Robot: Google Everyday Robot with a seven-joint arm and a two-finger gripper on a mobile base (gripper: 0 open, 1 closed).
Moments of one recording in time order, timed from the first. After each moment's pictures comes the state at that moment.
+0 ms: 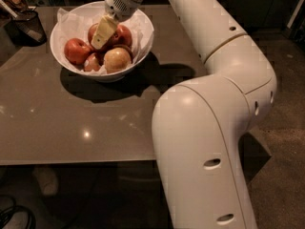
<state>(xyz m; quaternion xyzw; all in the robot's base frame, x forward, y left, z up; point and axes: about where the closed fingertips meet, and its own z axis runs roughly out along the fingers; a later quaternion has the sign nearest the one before) 0.707 0.128 0.937 -0.62 0.71 0.22 0.25</state>
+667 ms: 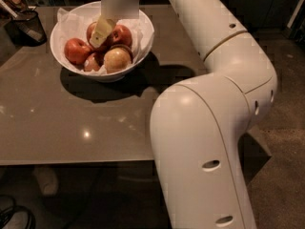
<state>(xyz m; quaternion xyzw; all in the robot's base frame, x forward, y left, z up) 0.704 0.129 0.945 -0.62 0.71 0.21 0.25</state>
